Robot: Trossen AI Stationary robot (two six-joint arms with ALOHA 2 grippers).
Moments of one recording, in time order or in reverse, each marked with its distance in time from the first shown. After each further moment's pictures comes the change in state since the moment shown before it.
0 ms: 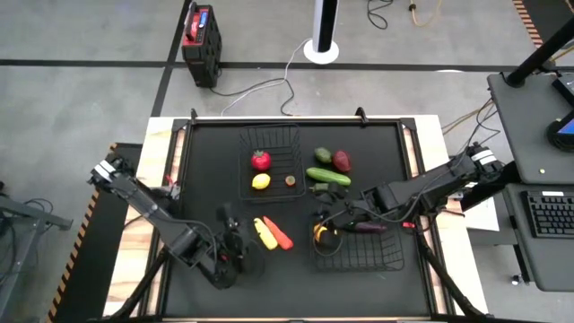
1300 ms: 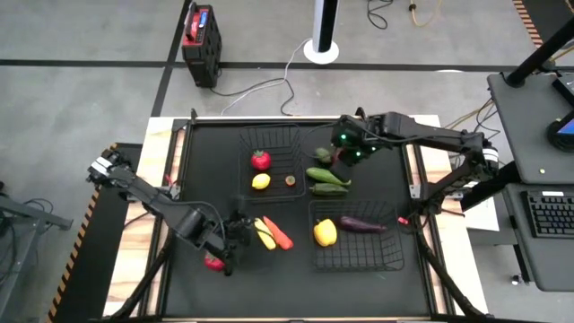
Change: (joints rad) left arm 0.142 -0.056 0.008 -0.057 0.285 0.458; right arm -0.571 -0.012 0.318 -0.720 -0.264 -0.147
